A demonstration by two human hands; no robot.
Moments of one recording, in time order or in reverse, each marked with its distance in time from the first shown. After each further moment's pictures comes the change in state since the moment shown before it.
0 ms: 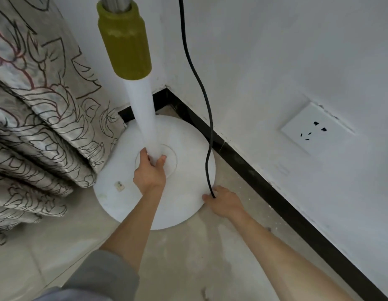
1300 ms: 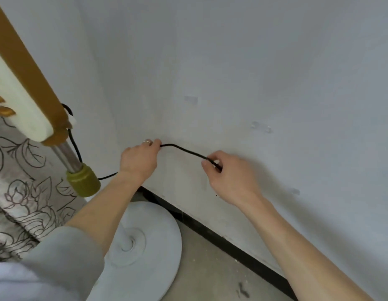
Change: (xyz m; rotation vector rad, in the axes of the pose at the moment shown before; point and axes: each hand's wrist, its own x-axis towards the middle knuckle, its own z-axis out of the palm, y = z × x) left_hand -0.026 0.294 -0.089 0.741 0.121 1.160; right_hand -0.200 -0.049 -0.253 0.125 0.884 -0.500
